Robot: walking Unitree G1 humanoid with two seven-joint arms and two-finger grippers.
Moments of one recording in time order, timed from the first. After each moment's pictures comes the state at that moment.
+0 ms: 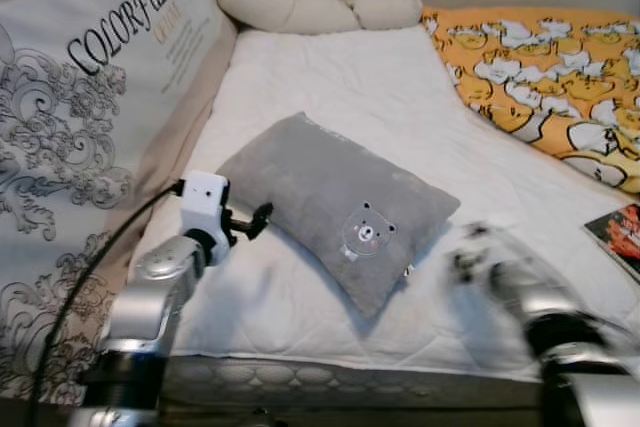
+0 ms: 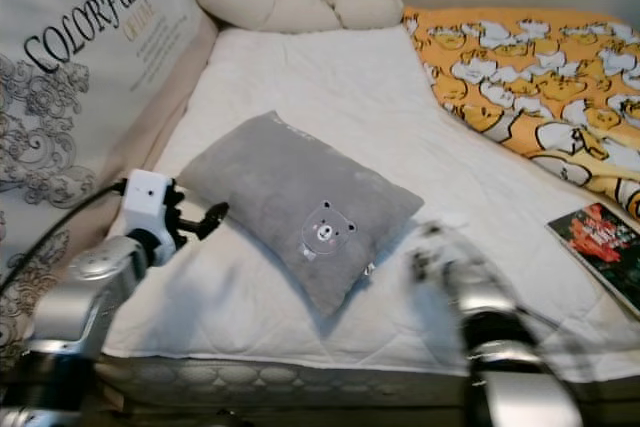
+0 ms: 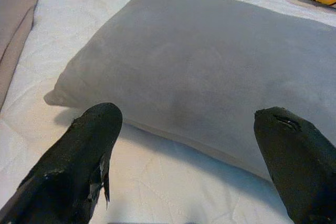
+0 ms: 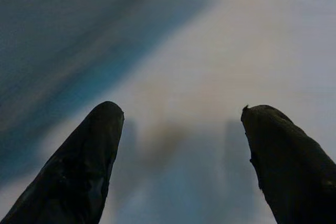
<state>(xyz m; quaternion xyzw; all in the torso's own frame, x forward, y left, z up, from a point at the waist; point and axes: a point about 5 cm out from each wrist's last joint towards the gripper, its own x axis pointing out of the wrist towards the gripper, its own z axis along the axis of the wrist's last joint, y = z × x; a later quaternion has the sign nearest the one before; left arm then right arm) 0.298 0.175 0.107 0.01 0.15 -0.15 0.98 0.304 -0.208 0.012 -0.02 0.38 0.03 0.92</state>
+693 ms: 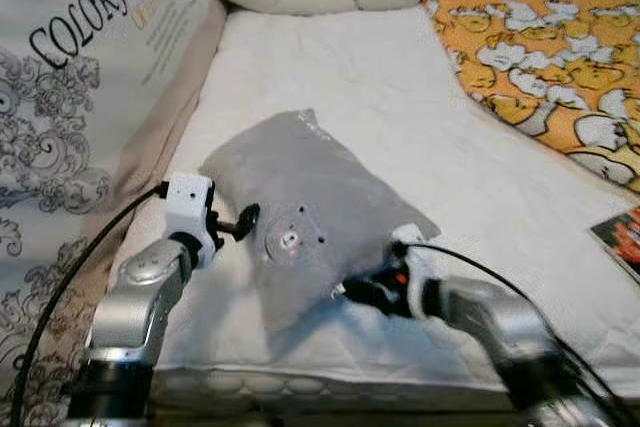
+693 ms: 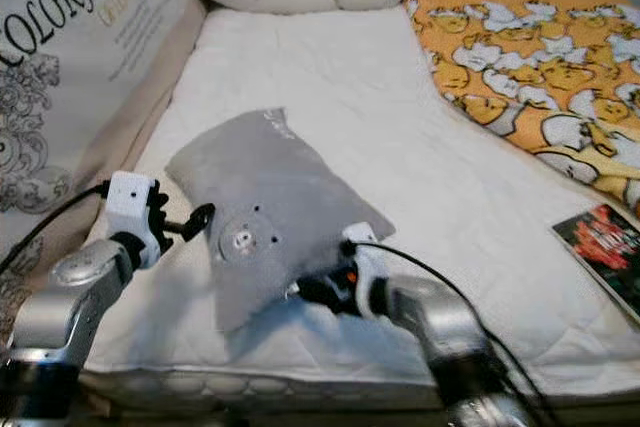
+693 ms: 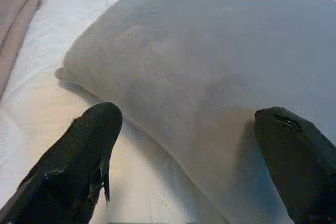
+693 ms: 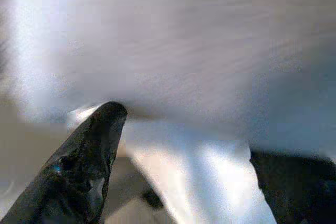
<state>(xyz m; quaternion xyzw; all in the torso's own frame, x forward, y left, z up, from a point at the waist) 0.296 0.189 0.105 0.01 0.16 -0.12 0.98 0.260 -0.132 0.046 0.09 0.35 0.41 0.84</state>
